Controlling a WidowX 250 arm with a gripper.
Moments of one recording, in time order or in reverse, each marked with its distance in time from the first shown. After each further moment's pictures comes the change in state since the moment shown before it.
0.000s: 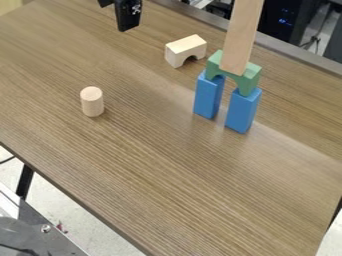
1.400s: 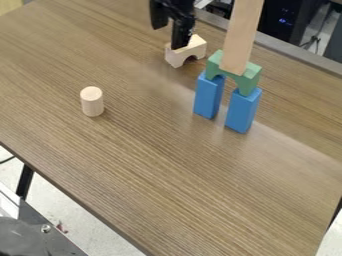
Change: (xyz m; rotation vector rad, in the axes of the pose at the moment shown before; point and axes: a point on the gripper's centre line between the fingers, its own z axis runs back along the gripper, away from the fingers) arm 0.080 -0.012 -0.078 -0.059 0.111 -0.016
